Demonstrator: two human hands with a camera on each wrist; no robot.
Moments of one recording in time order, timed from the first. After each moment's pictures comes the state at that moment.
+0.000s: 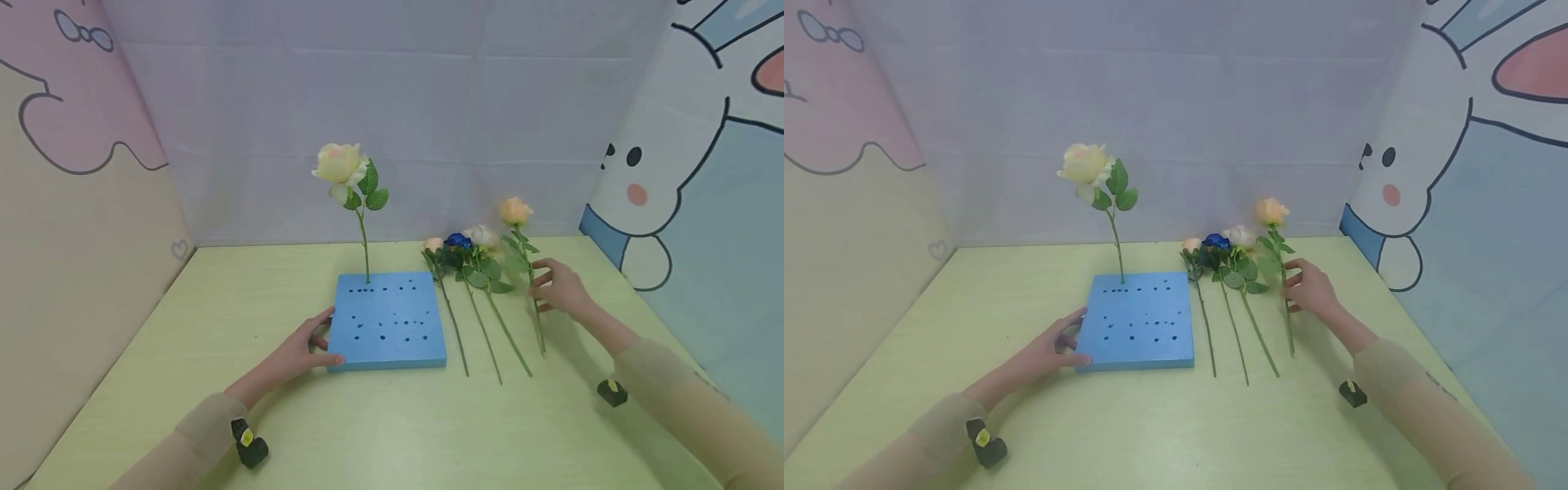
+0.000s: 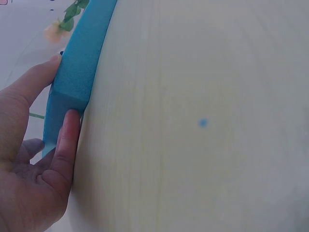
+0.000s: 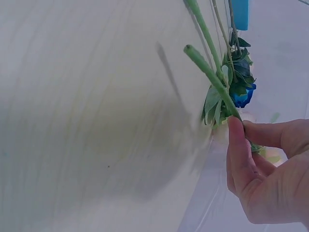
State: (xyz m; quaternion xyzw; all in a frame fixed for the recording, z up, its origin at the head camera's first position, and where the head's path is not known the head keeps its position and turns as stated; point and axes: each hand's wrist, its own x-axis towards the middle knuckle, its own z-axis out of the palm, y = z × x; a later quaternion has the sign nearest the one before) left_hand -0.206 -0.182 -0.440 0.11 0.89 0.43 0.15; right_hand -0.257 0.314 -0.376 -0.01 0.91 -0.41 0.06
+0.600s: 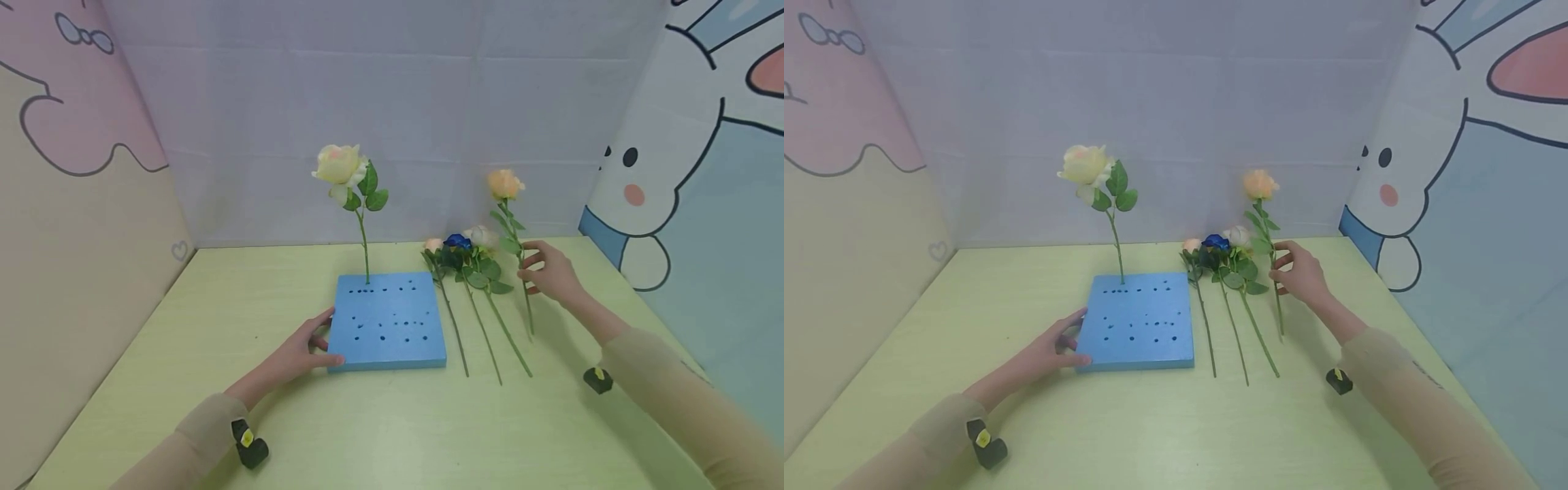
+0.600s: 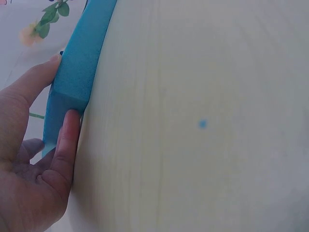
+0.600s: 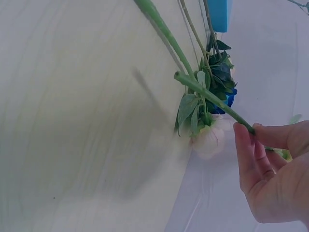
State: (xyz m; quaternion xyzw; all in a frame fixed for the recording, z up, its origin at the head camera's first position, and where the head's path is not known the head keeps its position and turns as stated) left_hand -0.207 -0.182 -0.442 0.11 0.89 0.42 0.15; right_hand -0.267 0.296 -0.357 -0.05 0.91 -0.41 -0.02
